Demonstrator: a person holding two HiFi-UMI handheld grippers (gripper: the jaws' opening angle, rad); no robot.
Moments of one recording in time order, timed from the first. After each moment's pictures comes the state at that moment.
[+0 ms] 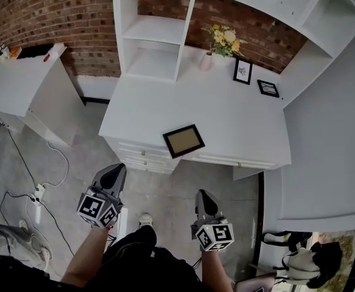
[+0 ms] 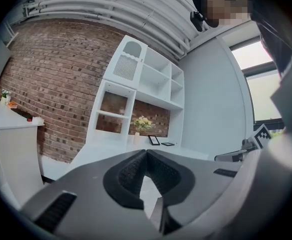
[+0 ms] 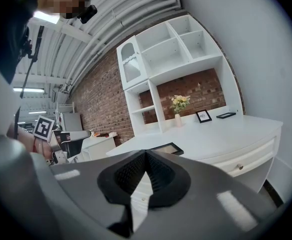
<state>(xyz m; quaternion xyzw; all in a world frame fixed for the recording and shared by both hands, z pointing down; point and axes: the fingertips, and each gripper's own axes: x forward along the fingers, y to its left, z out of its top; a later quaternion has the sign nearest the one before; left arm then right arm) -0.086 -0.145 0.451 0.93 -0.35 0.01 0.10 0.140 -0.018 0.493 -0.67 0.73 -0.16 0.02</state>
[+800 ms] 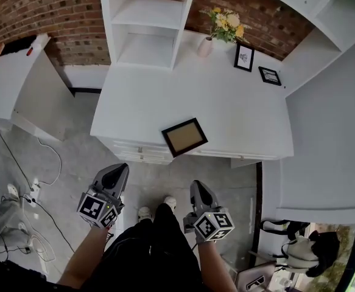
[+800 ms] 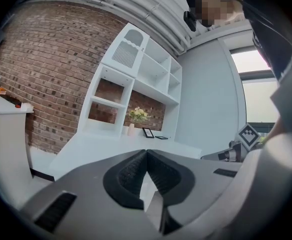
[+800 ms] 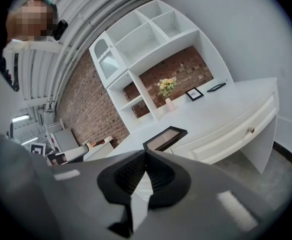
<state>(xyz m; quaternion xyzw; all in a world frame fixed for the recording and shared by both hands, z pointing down) -0.069 -0.170 0.489 0.95 -0.30 0.04 0.13 0.135 -0.065 0.537 -0.67 0.68 -0.28 0.09</state>
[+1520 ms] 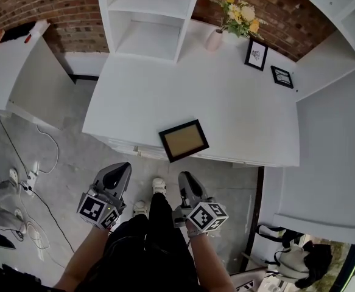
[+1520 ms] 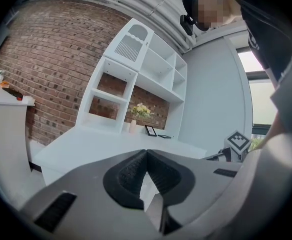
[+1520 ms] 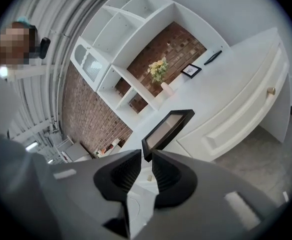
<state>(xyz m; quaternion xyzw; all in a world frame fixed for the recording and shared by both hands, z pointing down) -0.036 -0.180 0.509 0.94 -0.31 0.04 0.15 0.133 -0.120 0.576 -0.61 0.68 -0.39 0.16</state>
